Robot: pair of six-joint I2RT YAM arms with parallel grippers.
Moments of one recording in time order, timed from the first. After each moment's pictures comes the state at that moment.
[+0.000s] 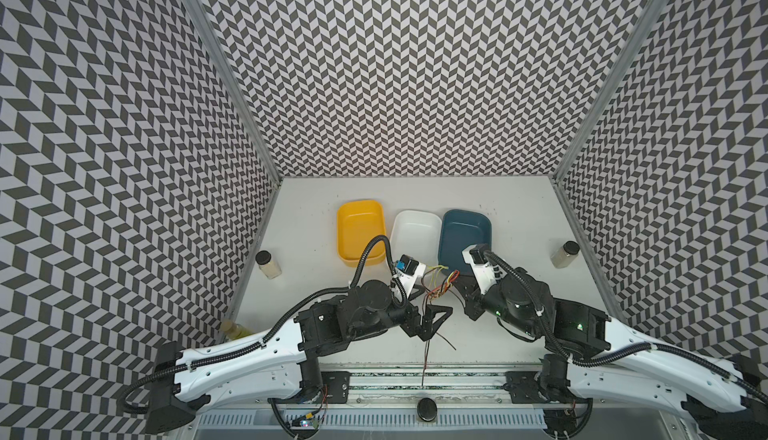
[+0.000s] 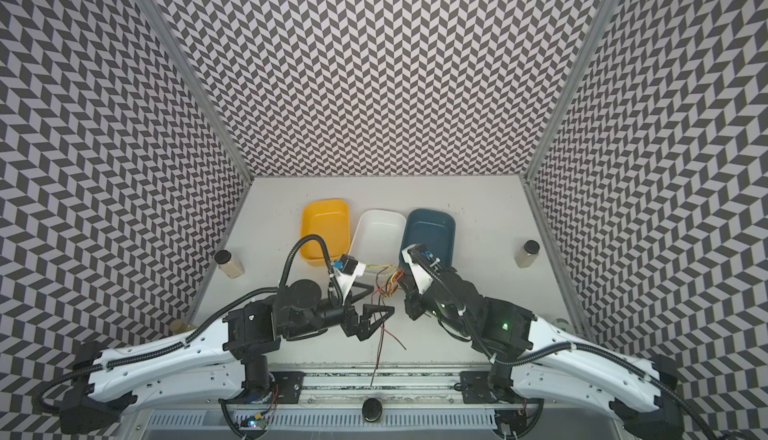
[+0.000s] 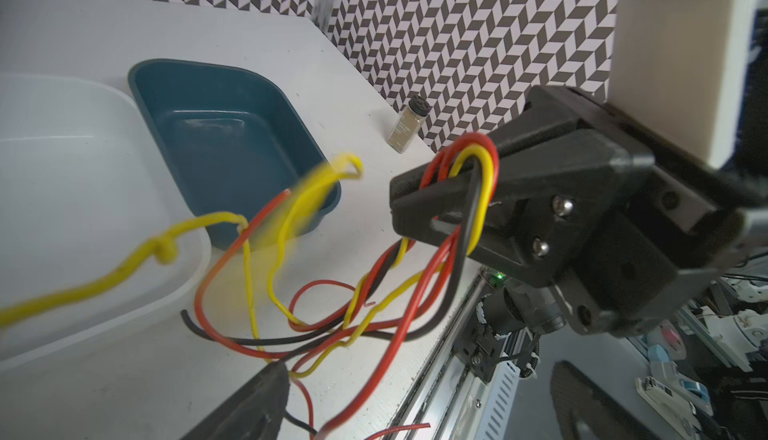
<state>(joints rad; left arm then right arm) -1.16 0.89 0.75 -0.14 0.02 -0.52 1.09 0.82 0.81 -0.29 0.30 0.41</state>
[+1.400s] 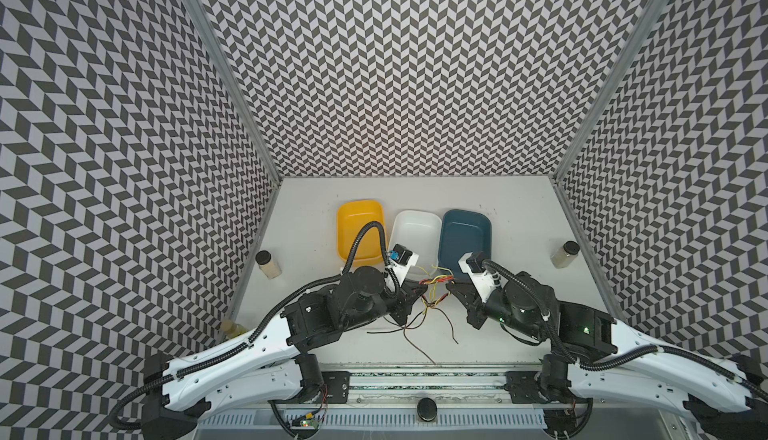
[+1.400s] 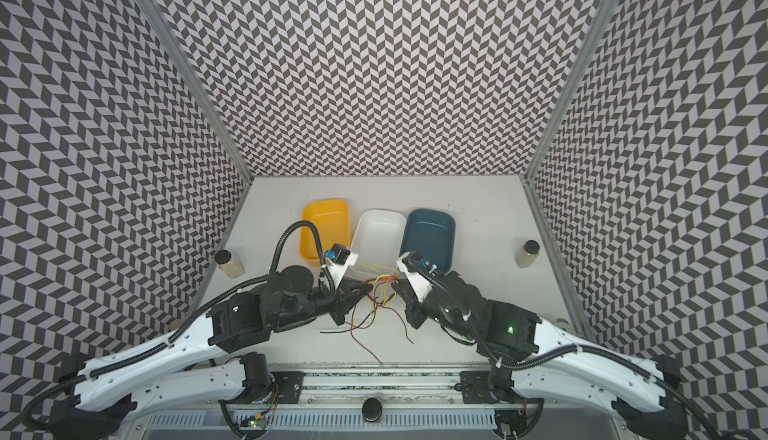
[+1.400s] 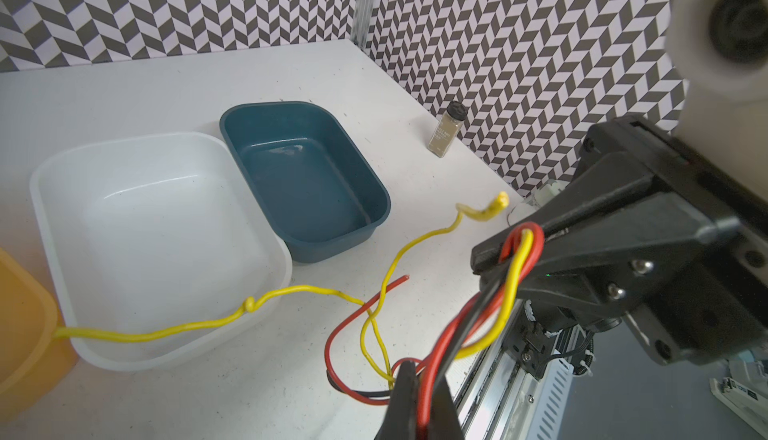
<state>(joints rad) -1.06 0.87 0.87 -0.35 0.06 -0.37 1.11 0.79 0.83 -0.32 0.24 0.30</state>
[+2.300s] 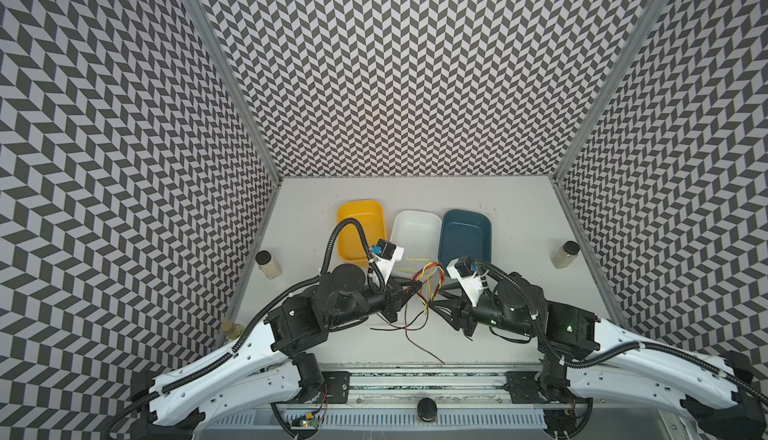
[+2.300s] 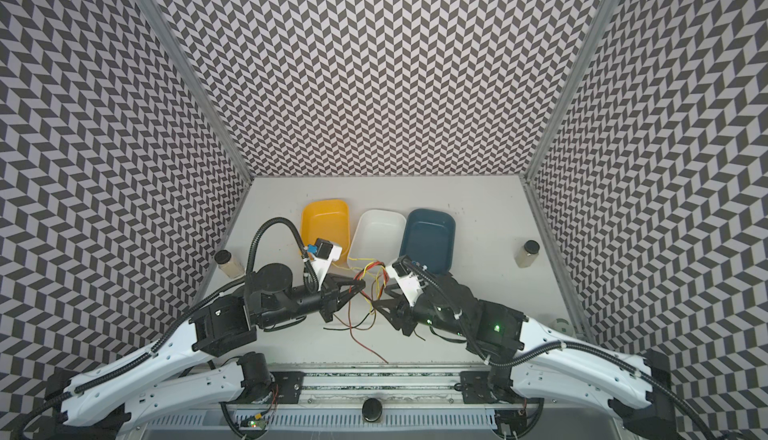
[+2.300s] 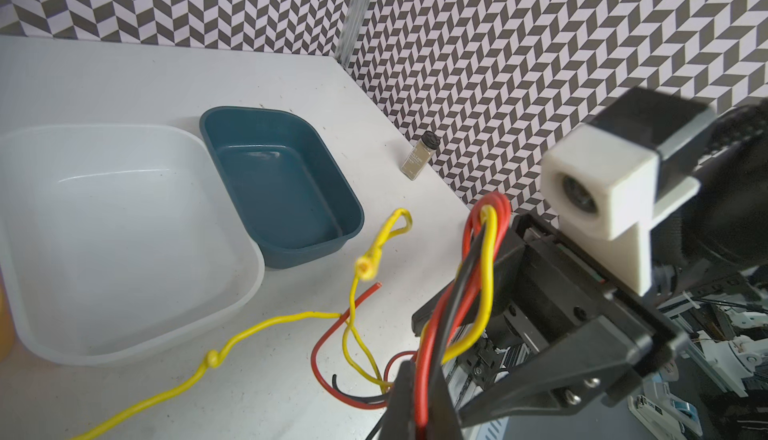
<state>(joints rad) -1.01 0.78 0.84 -0.31 0.15 -0.49 1.10 0.83 0.74 -0.14 0.01 0.43</state>
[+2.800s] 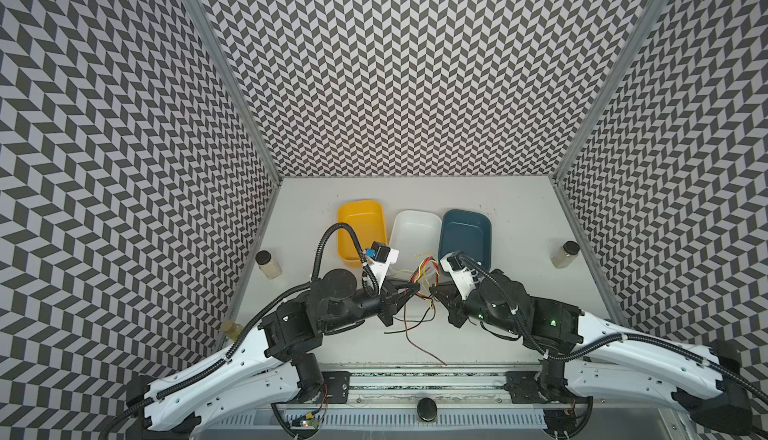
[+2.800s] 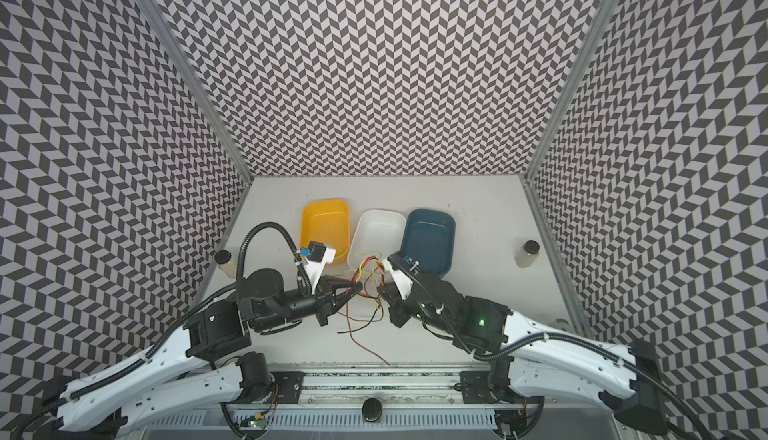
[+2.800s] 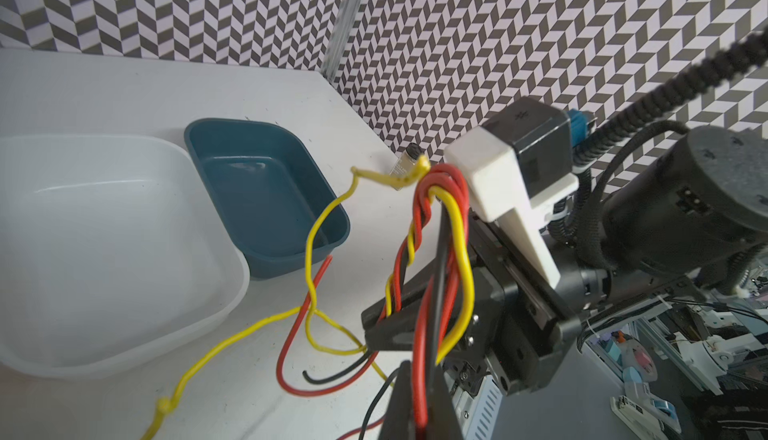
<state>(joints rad) -1.02 0.70 0.80 -0.28 0.17 -0.50 1.10 0.93 0.80 -0.19 0.21 0.46</state>
